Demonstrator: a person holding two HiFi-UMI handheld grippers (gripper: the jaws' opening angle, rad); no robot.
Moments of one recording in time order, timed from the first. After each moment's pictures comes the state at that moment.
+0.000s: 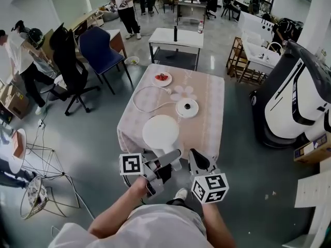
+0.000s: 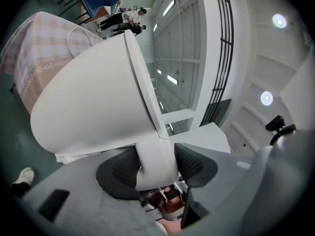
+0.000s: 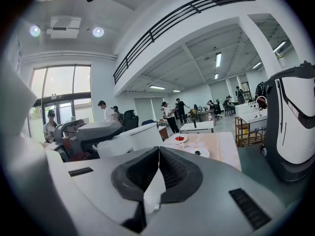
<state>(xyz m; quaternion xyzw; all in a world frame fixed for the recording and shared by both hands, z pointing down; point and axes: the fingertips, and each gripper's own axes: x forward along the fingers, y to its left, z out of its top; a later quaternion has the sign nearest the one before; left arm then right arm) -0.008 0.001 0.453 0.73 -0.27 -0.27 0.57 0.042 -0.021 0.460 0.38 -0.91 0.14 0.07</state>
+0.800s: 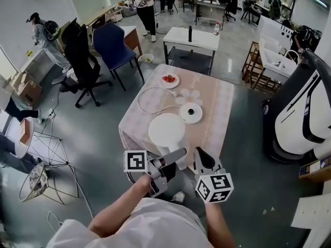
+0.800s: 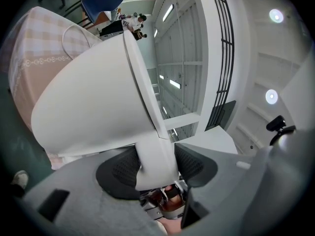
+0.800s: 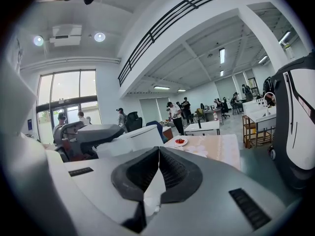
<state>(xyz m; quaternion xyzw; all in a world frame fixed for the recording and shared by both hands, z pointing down) 0.032 -0.060 0.453 0.71 -0.31 -0.28 0.57 0.078 -0.088 0.460 0.34 -0.93 0.15 0.06</state>
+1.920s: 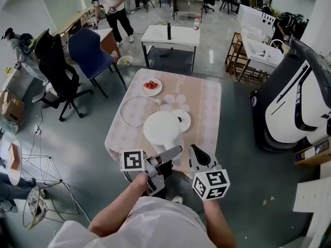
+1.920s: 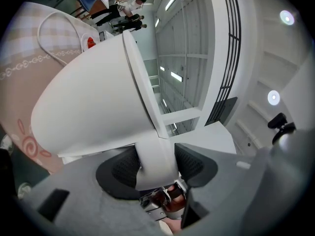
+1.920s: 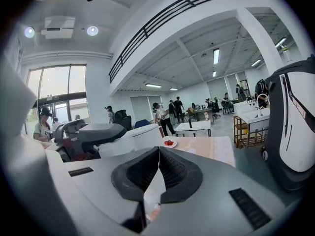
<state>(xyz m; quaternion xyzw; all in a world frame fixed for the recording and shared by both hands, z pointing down) 0.016 -0.153 0.464 0.73 -0.27 -0.25 0.58 0.062 -0.173 0.471 0.39 -0.91 0.15 0.08</state>
